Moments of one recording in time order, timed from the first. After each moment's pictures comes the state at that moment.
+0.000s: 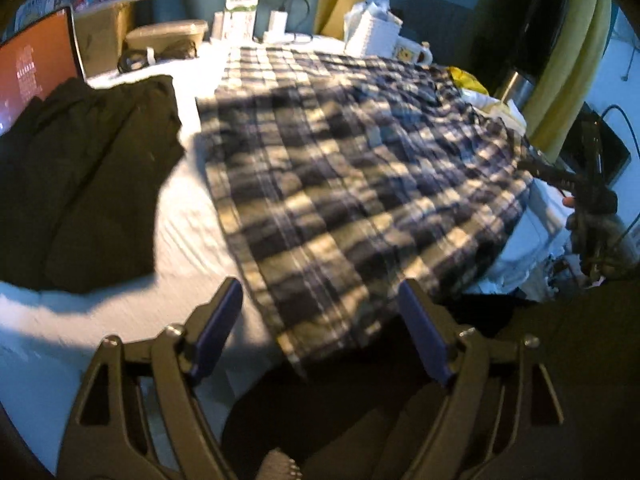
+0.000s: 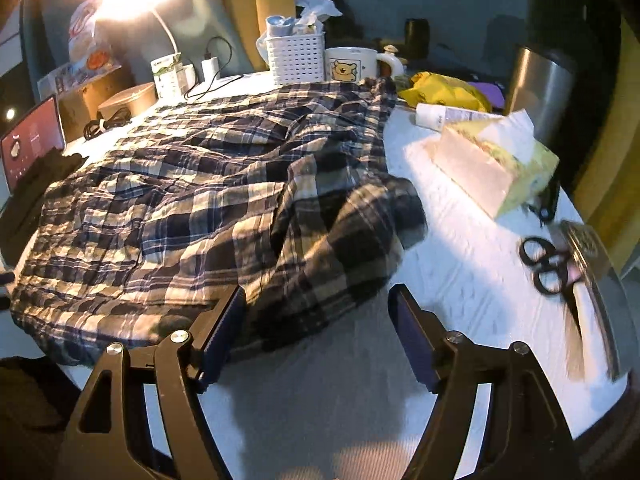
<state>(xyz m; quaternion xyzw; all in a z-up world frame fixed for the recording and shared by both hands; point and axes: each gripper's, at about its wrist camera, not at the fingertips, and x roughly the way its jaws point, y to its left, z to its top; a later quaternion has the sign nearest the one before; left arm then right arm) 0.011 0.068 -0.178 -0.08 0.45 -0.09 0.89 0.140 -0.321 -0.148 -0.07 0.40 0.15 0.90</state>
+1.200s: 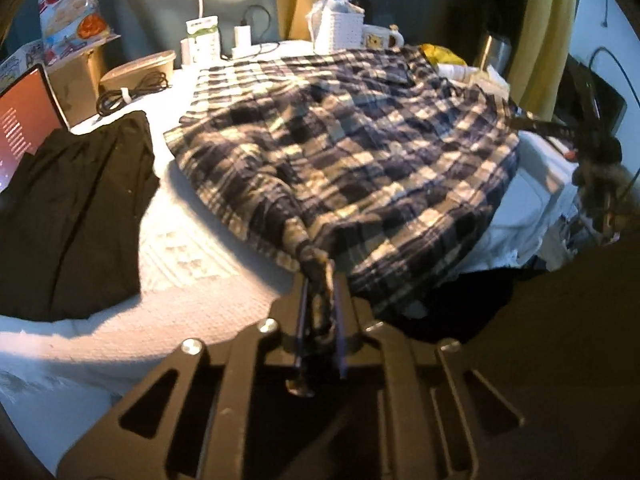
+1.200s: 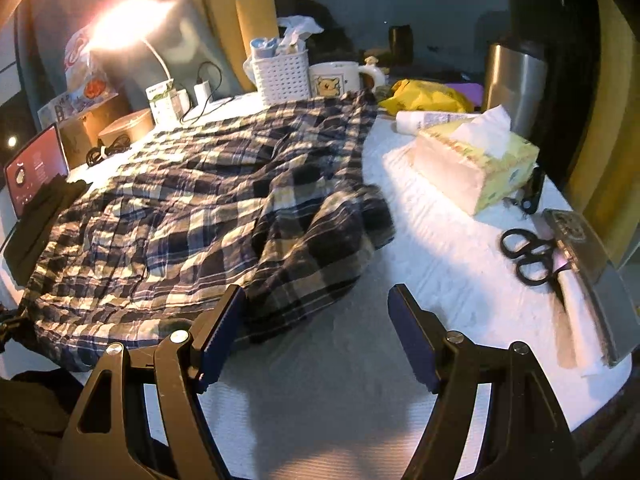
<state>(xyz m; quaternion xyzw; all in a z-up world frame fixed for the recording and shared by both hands) 0.002 0.035 -0.163 0.01 0.43 -0.10 0.90 0.135 -0.346 -0.134 -0.04 0.37 0.15 0.91</state>
